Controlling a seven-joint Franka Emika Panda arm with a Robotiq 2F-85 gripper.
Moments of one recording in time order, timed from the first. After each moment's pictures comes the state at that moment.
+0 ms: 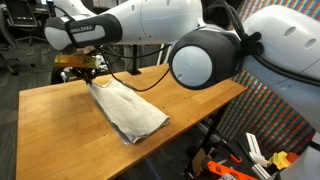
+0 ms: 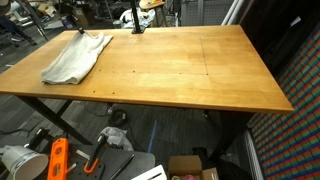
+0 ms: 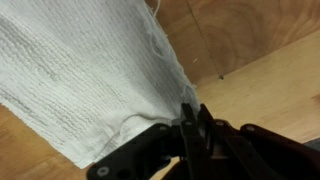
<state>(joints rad) 0.38 1.15 0.02 -0.67 -0.15 1.93 0.92</state>
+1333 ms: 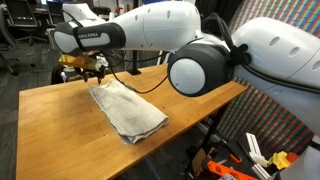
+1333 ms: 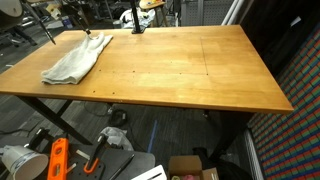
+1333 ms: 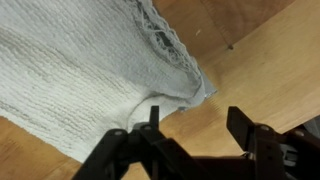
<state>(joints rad) 0.35 1.22 0.02 -0.57 -0.15 1.93 1.05</state>
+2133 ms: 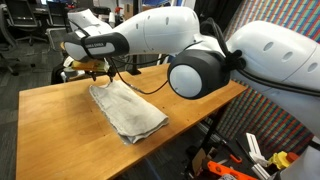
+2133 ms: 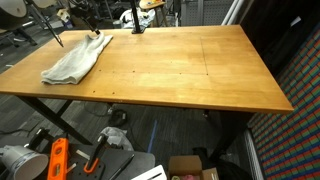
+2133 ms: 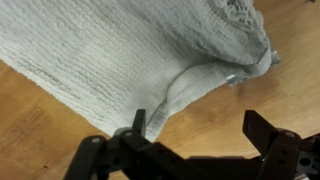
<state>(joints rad) 0.34 1.24 -0.05 -0.57 -0.22 1.91 1.04</state>
